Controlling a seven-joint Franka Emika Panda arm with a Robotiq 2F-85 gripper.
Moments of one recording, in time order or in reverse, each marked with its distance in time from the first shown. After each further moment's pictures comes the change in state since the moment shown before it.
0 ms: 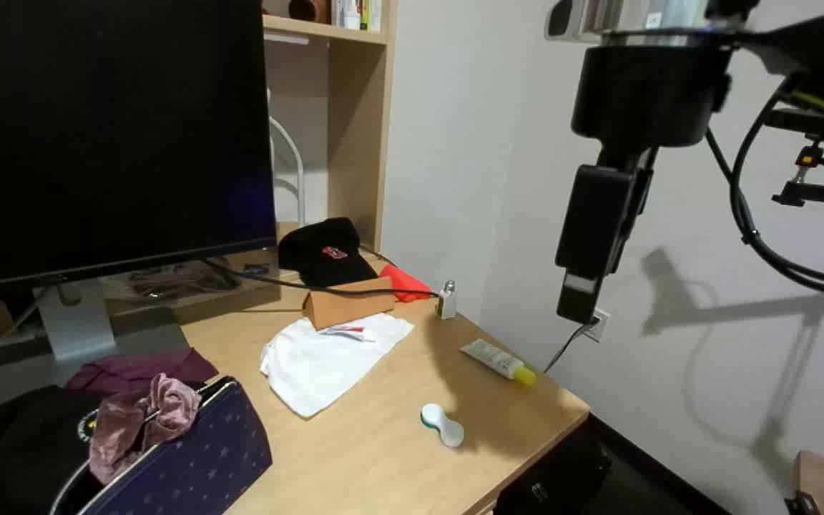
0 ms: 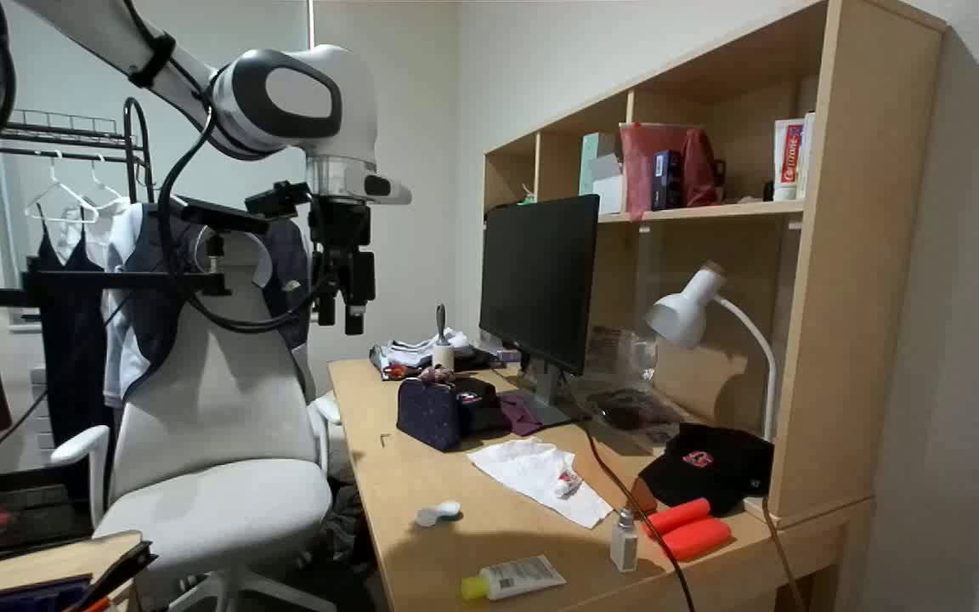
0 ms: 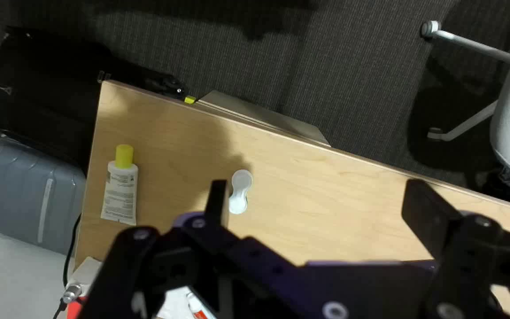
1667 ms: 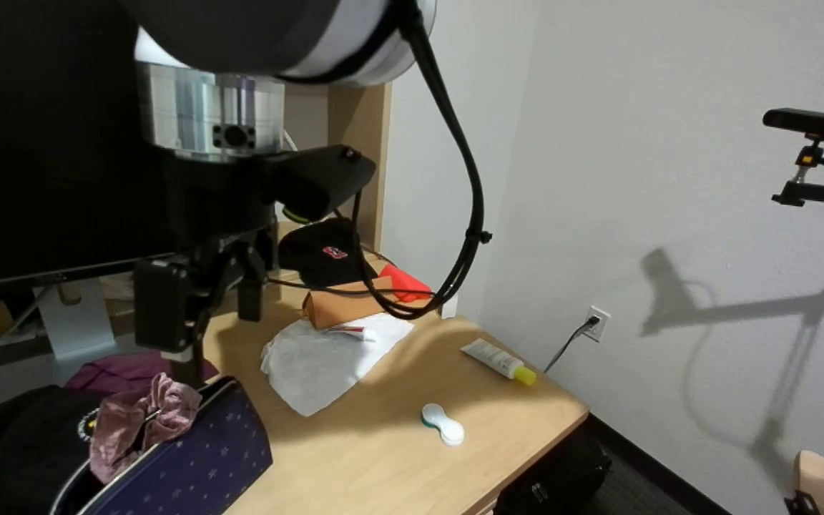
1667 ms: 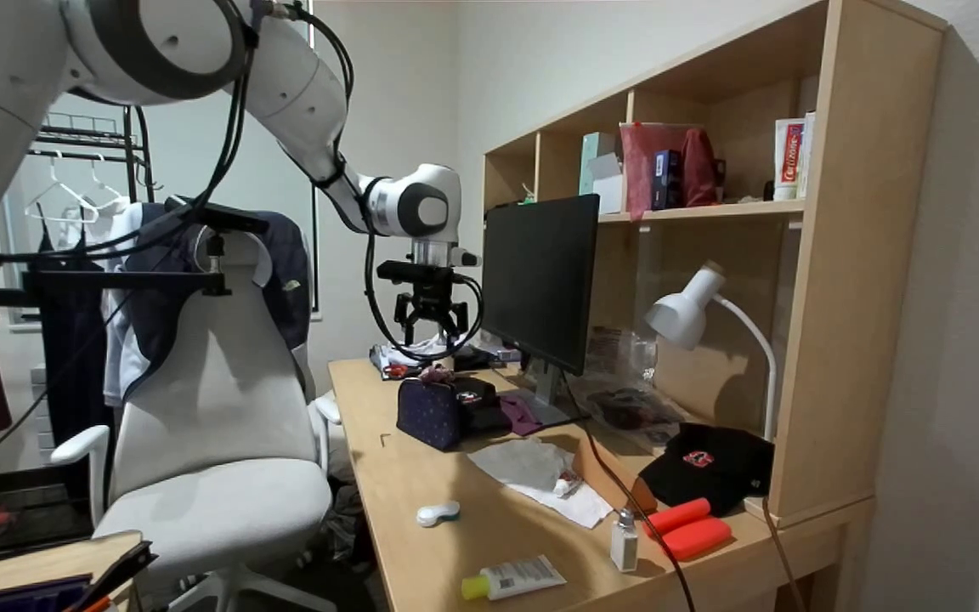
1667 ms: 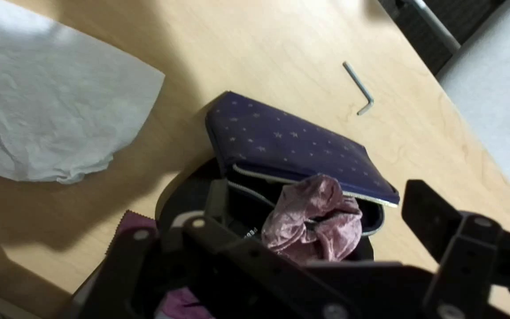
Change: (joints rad) arm 0.125 0.867 0.069 0.769 -0.059 0.165 -0.269
